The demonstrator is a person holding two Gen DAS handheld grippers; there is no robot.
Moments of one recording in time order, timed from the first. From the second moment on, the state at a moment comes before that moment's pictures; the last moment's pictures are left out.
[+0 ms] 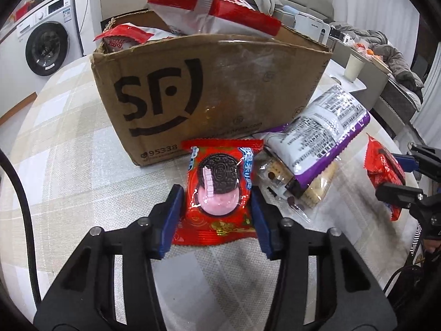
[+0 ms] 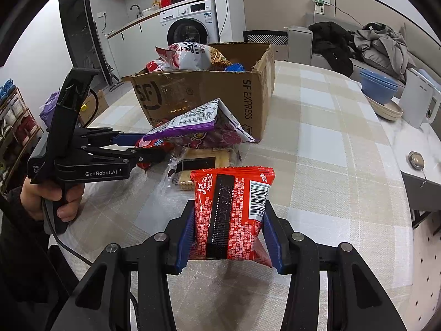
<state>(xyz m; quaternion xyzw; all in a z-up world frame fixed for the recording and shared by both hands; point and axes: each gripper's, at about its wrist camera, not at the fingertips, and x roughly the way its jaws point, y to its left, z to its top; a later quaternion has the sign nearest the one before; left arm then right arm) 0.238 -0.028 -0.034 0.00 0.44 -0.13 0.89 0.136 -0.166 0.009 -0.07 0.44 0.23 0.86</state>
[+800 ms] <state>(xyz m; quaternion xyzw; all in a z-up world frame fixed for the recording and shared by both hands) 0.195 -0.011 -0.003 -0.03 0.42 -0.12 0.90 0.136 -0.171 0.018 -0.05 0.43 0.22 0.87</state>
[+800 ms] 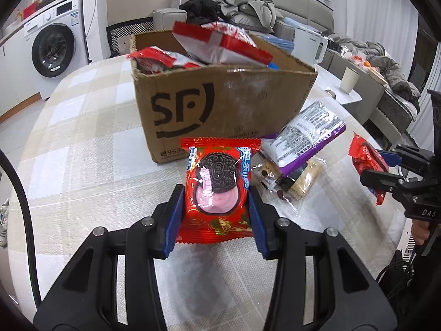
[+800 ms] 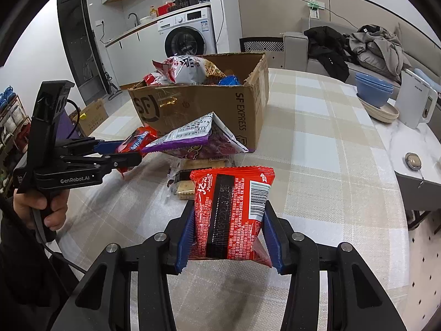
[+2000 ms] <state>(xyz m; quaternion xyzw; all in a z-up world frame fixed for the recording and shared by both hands) 0.147 0.052 0.094 -0.07 0.33 -0.10 0.94 0.143 -0.169 0.058 -0.02 0.35 0.23 0.91</state>
